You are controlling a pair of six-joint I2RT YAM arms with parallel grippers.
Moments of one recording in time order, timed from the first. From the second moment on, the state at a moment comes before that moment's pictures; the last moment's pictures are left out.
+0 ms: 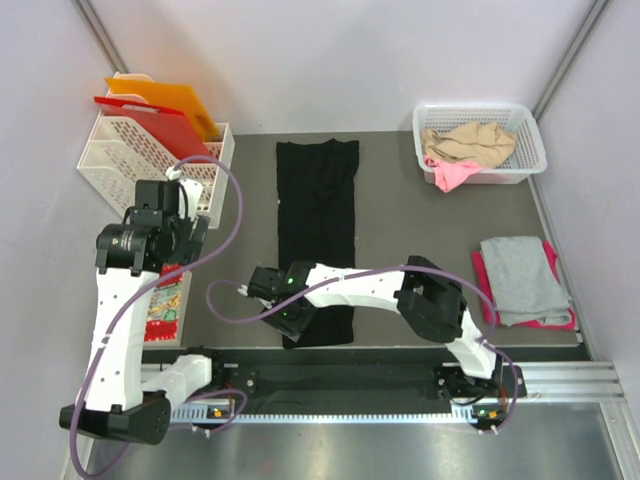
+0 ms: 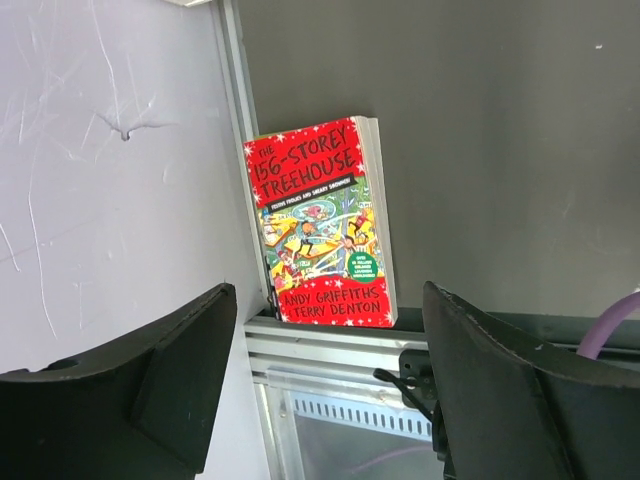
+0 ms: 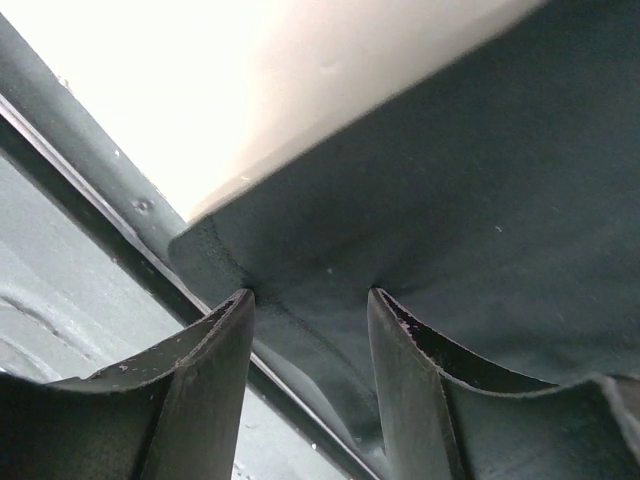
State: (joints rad) left arm -0.09 1.04 1.42 -1.29 -0.32 0.25; right arm 1.27 2.12 1.67 -0.86 0.01 0.21
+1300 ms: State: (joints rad) left arm 0.03 1.15 1.40 -1.17 -0.25 0.32; right arm 1.42 1.91 1.50 -0.90 0.30 0.12
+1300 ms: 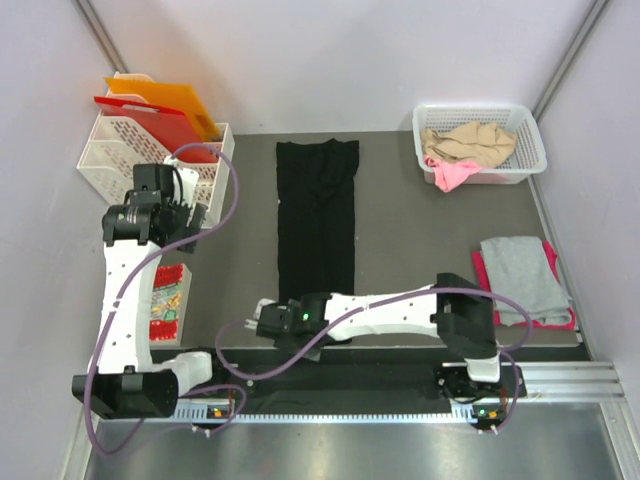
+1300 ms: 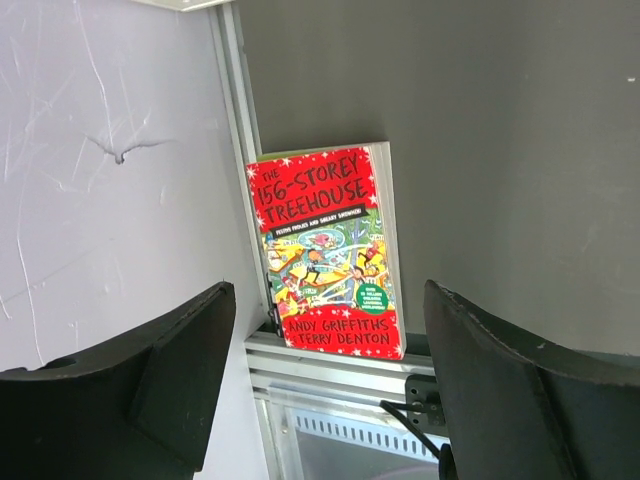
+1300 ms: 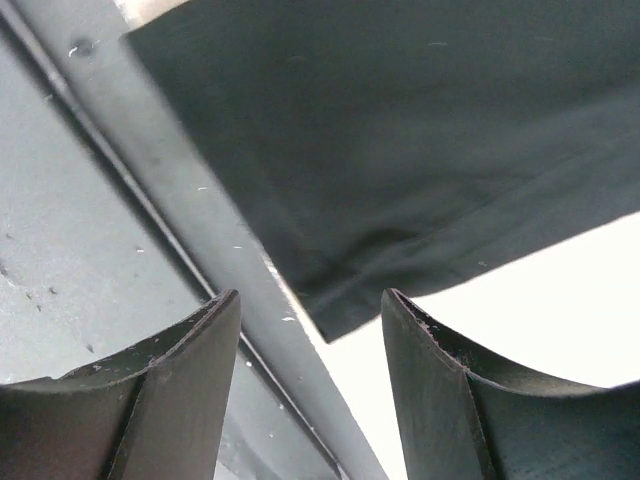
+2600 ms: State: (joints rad) left arm 0.04 1.17 1.49 -1.22 -0.26 0.33; right arm 1.48 2.05 1.41 -0.71 0.40 0.03
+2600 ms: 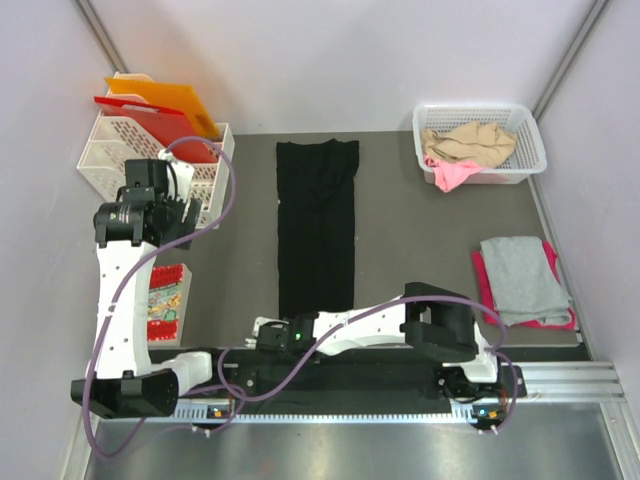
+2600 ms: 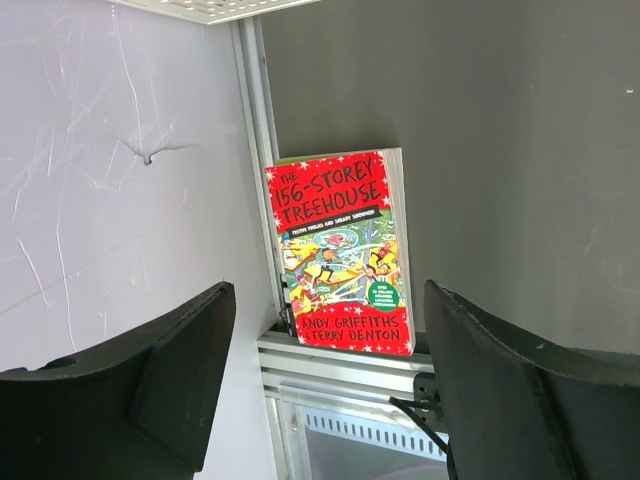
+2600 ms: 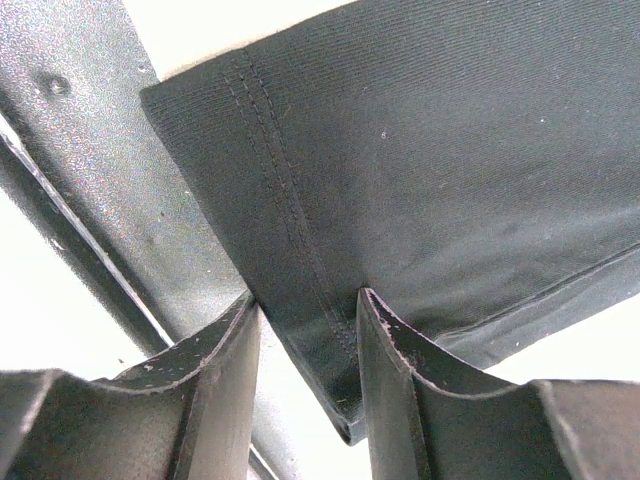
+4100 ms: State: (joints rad) left arm 0.04 1.15 1.50 -1.22 -0.26 0.36; right arm 1.55 1.94 1.57 -0.97 0.31 0.25
